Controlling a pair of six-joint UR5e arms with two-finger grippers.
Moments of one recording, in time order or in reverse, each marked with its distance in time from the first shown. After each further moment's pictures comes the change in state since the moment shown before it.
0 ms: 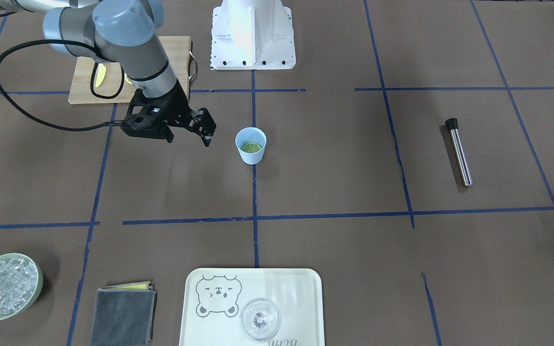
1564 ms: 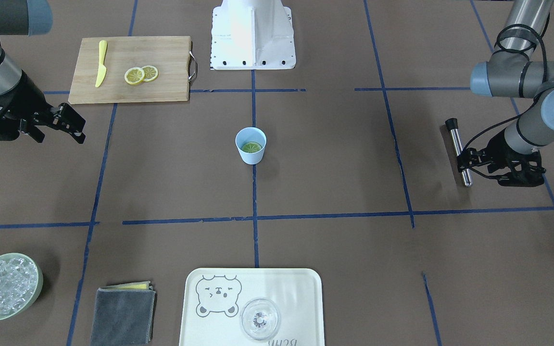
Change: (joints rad) left arm 0.455 -0.273 0.366 -0.161 0.215 -0.580; right arm 0.266 -0.351 0.142 0.011 0.196 -0.383
